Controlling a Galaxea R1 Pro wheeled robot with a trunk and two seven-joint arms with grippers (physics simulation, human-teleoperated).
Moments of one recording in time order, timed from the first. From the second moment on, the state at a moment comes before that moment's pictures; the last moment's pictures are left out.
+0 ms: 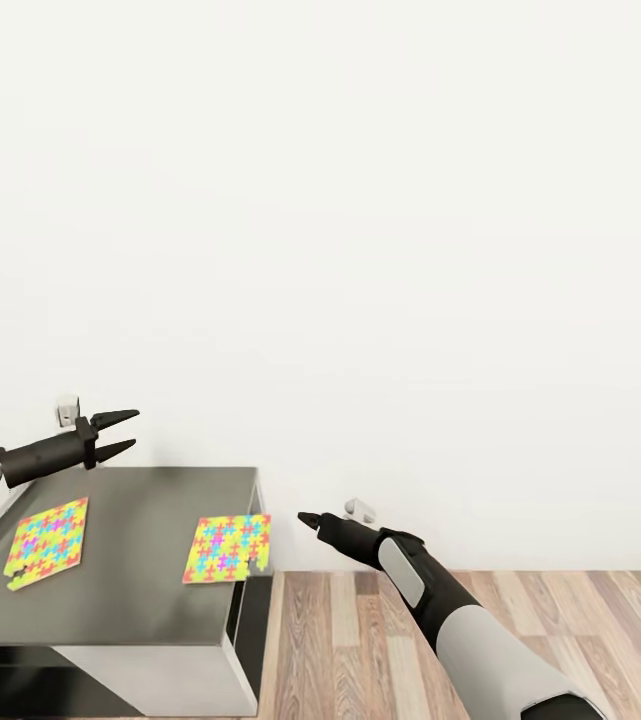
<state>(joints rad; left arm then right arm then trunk) -0.88 0.47 0.30 -0.67 0.49 1.04 -0.99 -0.71 0.16 0.19 -0.51 -0.63 0.39 0.33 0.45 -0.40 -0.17</state>
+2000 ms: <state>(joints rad) -0.87 0.46 0.30 -0.67 0.49 1.03 -1.04 -0.71 0.15 0.11 -0.51 -0.85 0.58 0.33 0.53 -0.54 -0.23</state>
